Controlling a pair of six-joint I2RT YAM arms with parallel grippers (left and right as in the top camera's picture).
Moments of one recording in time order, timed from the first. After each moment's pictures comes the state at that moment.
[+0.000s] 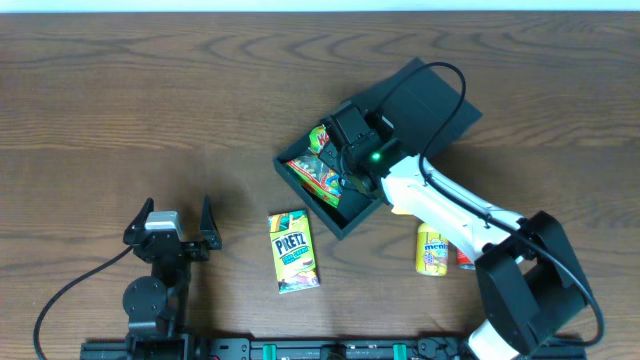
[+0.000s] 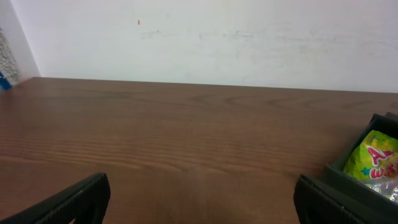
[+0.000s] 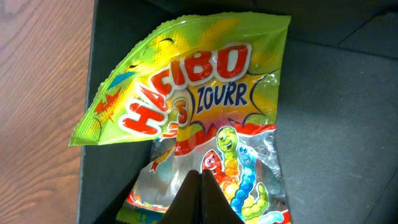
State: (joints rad) left arm 0.01 0.01 0.01 -0.10 0.02 -0.04; right arm 0.62 1.78 1.19 -0.45 0.12 1.27
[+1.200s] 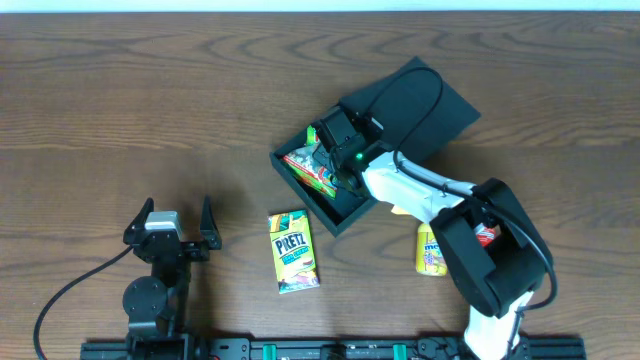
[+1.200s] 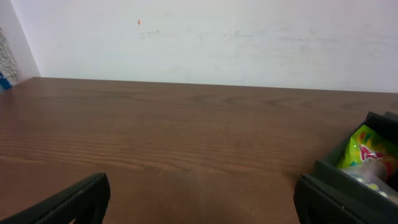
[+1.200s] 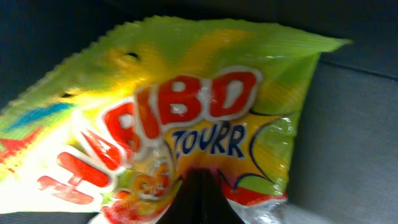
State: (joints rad) left arm 0.01 0.01 0.01 -0.10 0.02 -0.04; right arm 0.62 1.97 1.19 -0.28 0.16 1.25
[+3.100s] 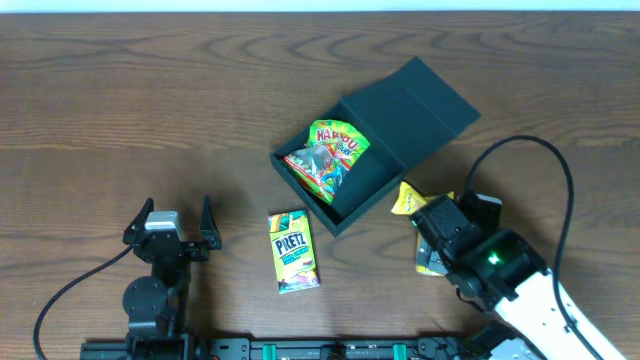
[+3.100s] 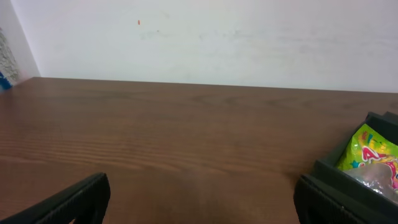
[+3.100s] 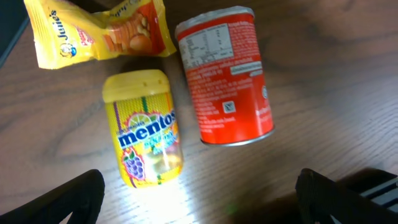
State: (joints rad) left arm 0.01 0.01 0.01 -0.10 0.02 -0.04; right arm 0.59 1.01 0.81 -1.24 0.40 0.88
